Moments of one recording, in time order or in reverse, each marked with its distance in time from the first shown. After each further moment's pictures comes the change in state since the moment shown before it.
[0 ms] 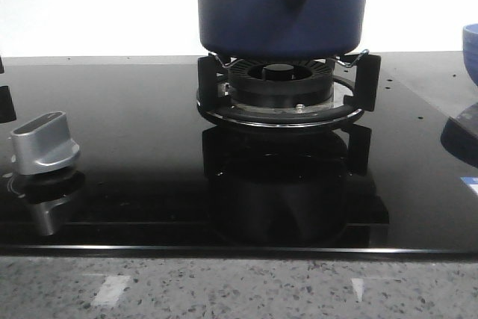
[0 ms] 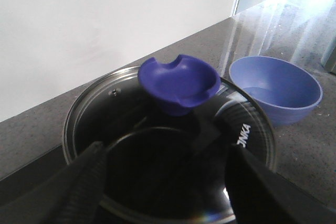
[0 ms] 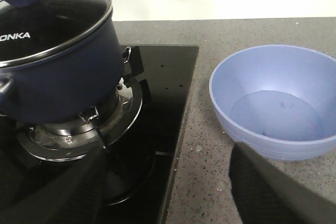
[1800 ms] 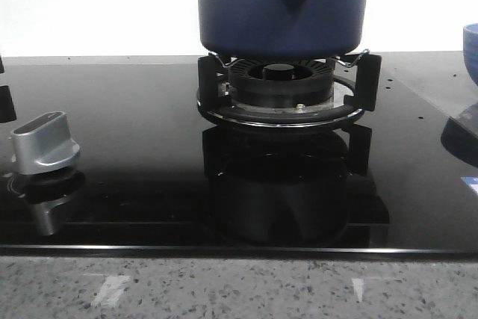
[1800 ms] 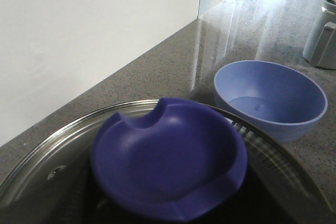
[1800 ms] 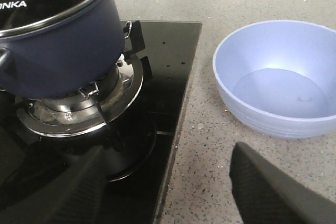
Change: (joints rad) left arm -0.048 0.298 -0.232 -0.178 0.081 0.268; right arm 0.000 0.000 0.000 -0.011 0.067 0.000
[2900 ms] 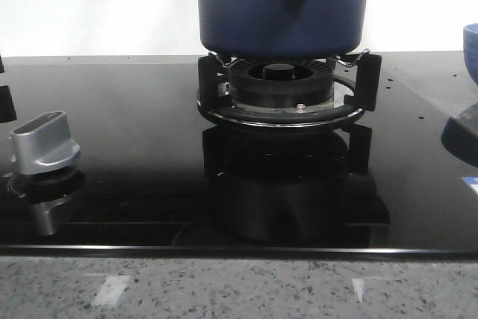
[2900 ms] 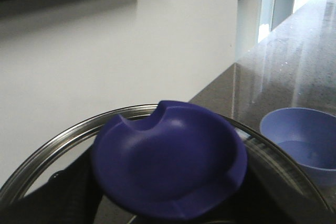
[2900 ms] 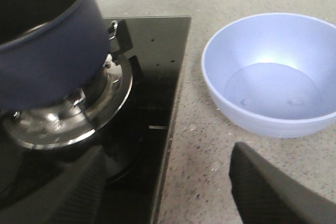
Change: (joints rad) left arm 0.141 -0.105 -0.067 0.016 0.035 0.005; right arm -0.018 0.113 -0.064 -0.062 0.006 0.107
